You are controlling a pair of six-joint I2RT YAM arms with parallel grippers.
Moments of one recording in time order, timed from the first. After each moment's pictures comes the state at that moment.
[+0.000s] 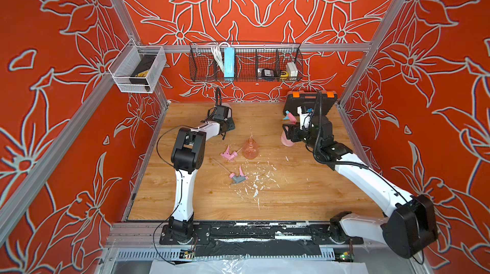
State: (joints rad) left arm -0.19 2.24 1.59 -0.19 0.00 -0.52; right arm 0.43 1.25 0.94 -0.09 -0.06 0.22
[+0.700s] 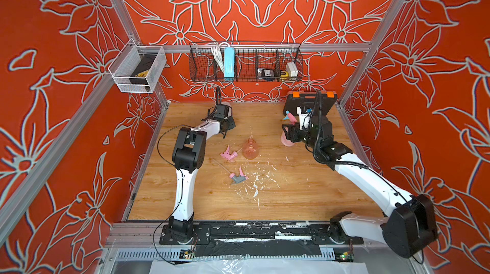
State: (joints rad) left arm -0.19 2.25 1.63 -0.22 0.01 -0.55; right arm 0.43 1.25 0.94 -0.09 -0.07 0.22
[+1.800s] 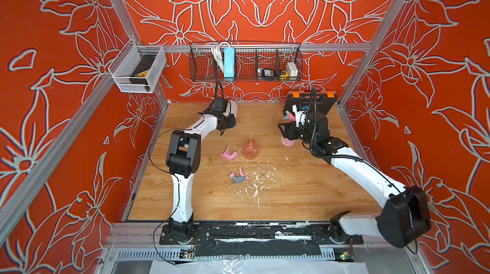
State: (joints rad) left arm -0.19 2.12 1.69 -0.49 0.21 -0.39; right arm 0.43 1.34 1.05 -0.16 -0.15 0.25
